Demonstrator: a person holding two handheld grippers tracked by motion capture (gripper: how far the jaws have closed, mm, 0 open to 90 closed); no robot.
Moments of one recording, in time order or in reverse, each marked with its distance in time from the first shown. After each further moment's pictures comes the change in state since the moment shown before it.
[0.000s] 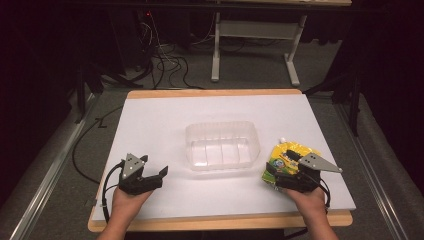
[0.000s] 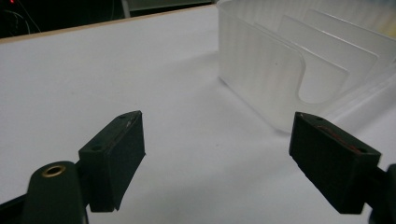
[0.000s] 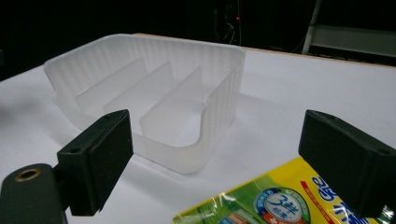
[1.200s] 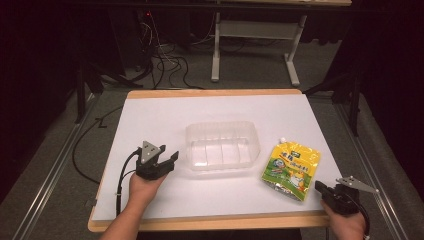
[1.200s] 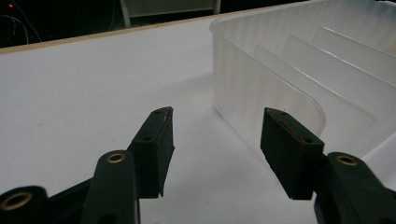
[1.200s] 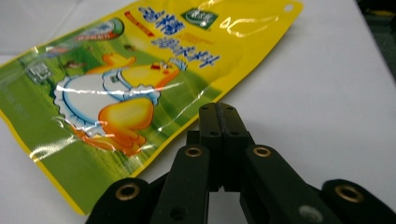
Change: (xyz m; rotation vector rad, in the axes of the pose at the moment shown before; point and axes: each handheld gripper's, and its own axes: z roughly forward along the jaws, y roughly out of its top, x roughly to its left) left arm -0.010 0.020 0.051 -0.016 0.006 -0.014; right arm -0.068 -0.076 -0.069 0.299 -0.293 0.235
